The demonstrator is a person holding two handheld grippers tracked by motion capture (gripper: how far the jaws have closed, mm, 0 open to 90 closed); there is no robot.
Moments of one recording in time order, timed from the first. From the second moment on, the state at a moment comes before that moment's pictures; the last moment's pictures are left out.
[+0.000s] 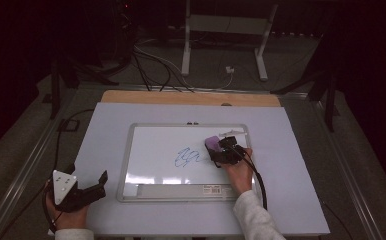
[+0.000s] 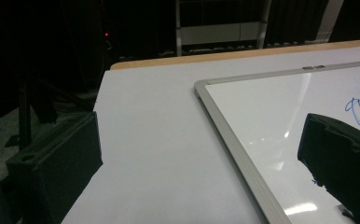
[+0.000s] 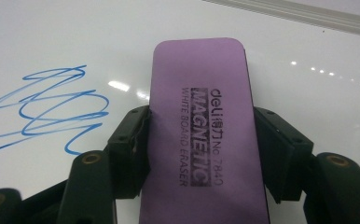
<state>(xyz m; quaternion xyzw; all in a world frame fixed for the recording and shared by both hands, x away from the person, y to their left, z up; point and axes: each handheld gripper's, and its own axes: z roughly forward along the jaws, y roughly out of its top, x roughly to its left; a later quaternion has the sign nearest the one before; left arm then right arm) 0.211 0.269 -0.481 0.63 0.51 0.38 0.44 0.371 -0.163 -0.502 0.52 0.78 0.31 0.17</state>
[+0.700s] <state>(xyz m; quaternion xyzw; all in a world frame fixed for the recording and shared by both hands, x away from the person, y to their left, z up) 0.211 0.269 -0.481 0.63 0.51 0.38 0.44 0.373 -0.149 -0.502 0.53 0.77 0.31 0.17</state>
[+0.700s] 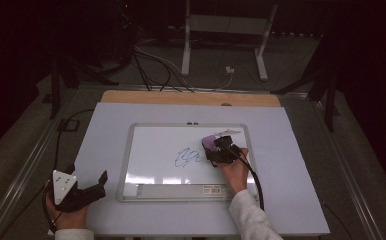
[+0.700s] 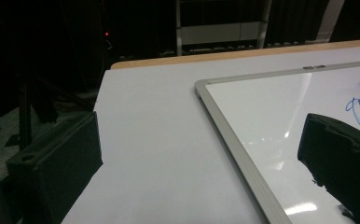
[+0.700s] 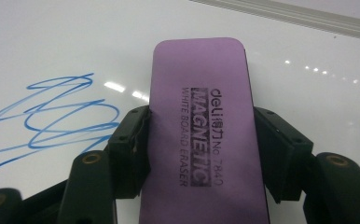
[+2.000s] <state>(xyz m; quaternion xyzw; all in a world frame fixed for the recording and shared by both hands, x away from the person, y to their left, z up) 0.211 0.270 -0.481 0.63 0.51 0.38 0.44 0.370 -0.124 -0.504 0.51 0.78 0.32 0.17</state>
